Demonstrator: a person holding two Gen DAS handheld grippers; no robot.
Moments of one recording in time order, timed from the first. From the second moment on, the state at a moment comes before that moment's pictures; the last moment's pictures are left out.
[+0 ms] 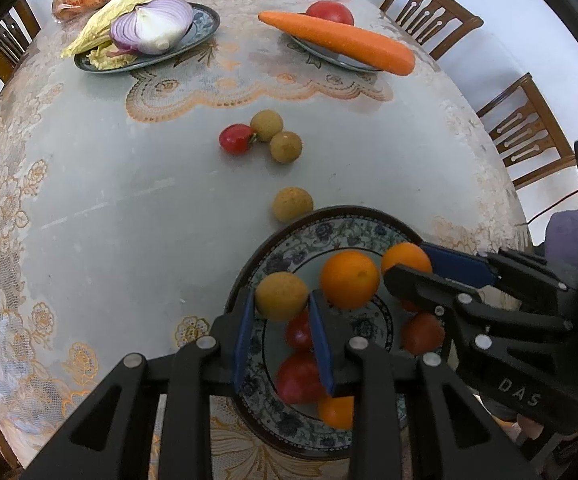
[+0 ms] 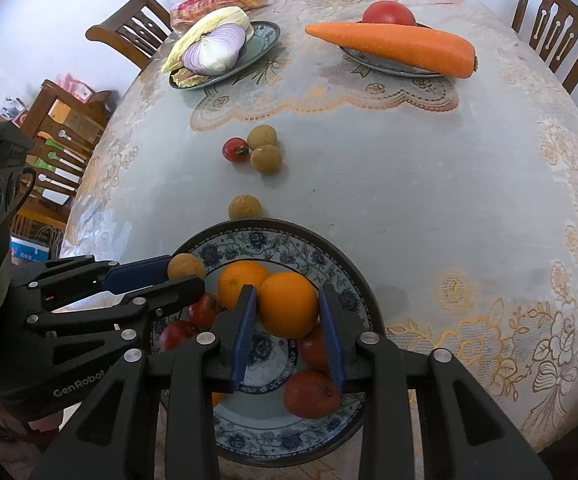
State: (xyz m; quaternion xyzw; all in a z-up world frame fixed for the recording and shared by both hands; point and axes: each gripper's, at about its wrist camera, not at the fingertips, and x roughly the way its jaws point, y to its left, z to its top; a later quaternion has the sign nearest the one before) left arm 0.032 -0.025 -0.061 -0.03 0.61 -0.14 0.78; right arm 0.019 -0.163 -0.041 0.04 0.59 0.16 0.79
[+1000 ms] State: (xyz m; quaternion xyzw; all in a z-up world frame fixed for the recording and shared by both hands) left arm 0.031 -0.025 -0.037 -0.03 0.60 -0.13 0.79; right arm 0.019 -0.176 -0.019 0.06 0.57 0.17 0.80
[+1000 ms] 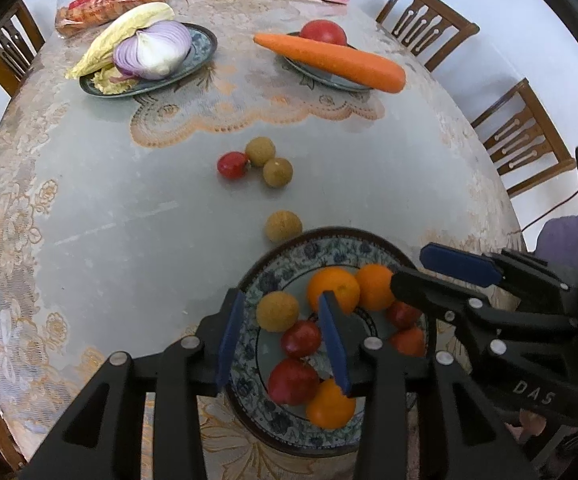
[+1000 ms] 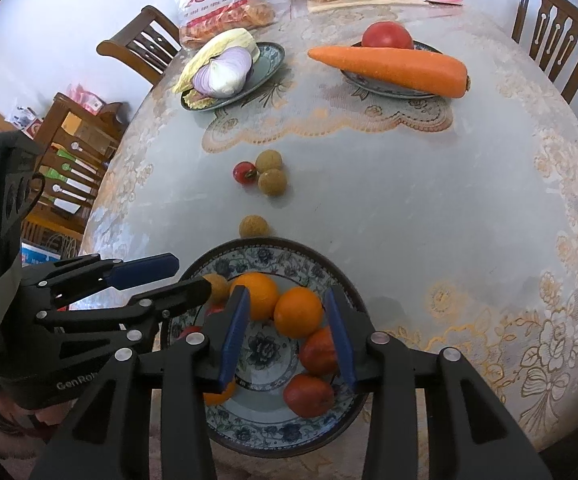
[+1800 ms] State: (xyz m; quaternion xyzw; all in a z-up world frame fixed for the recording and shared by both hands) left arm 0.079 0.004 -0.038 -0.06 0.59 -0.07 0.81; right arm 0.063 -0.173 -0.025 0.05 0.57 0.17 0.80
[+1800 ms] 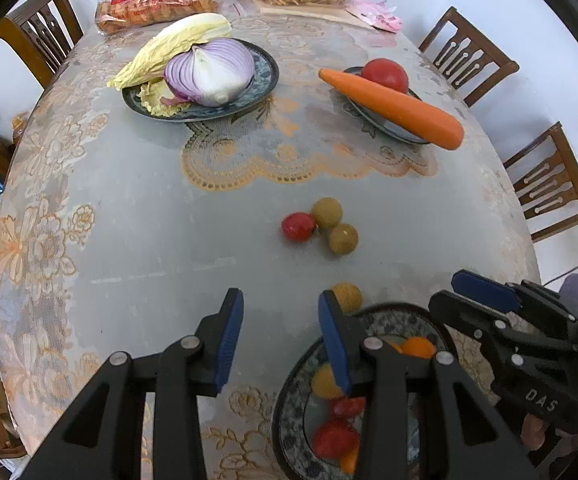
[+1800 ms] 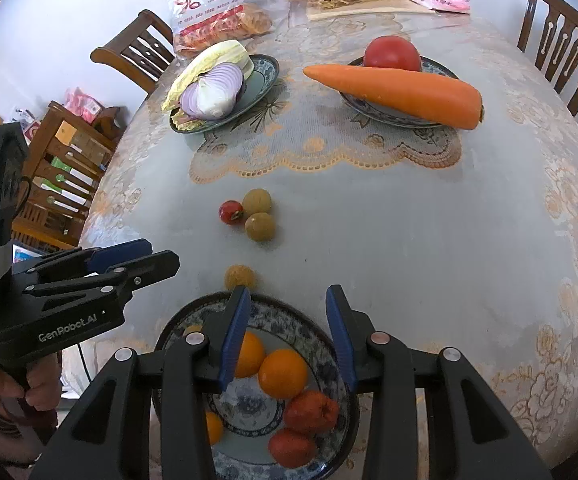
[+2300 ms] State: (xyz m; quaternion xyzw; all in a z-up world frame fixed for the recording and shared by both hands) left arm 0.121 -0.009 -0.061 -0.03 0.60 -0.07 0.79; right arm 0.087 -0.174 -0.043 0.06 0.59 0.18 0.79
